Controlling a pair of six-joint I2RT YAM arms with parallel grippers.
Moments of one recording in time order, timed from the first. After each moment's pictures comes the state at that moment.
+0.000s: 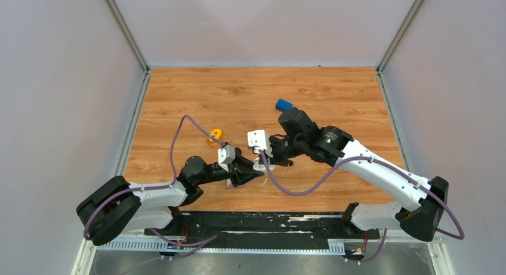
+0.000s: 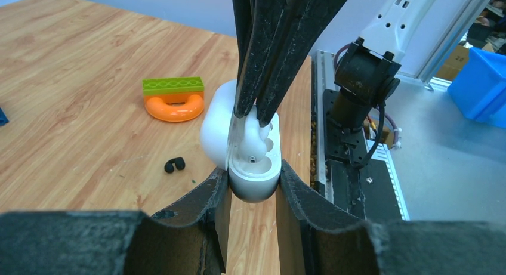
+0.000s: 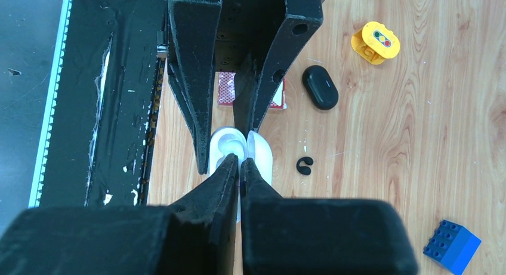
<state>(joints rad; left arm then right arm) -0.84 1.17 0.19 1.15 0.56 -0.27 0.92 1.26 1.23 -0.70 -0.51 -0.62</state>
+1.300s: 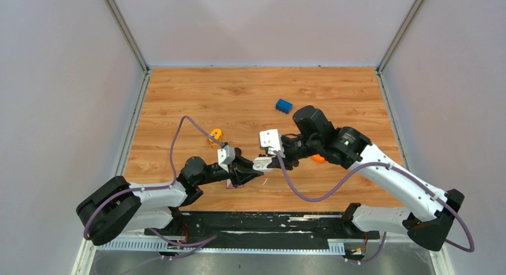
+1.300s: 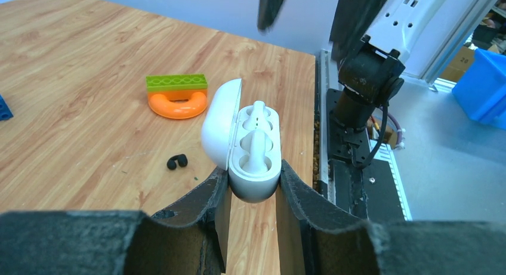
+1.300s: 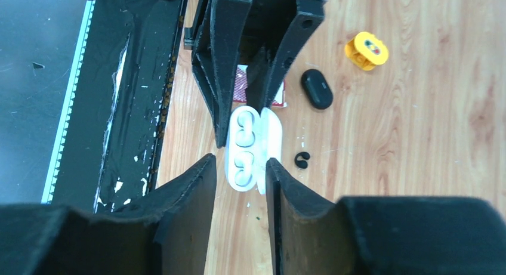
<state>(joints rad) -0.84 1.17 0.18 1.15 0.54 -0.27 0.90 1.18 1.24 -0.78 -0.55 -0.66</state>
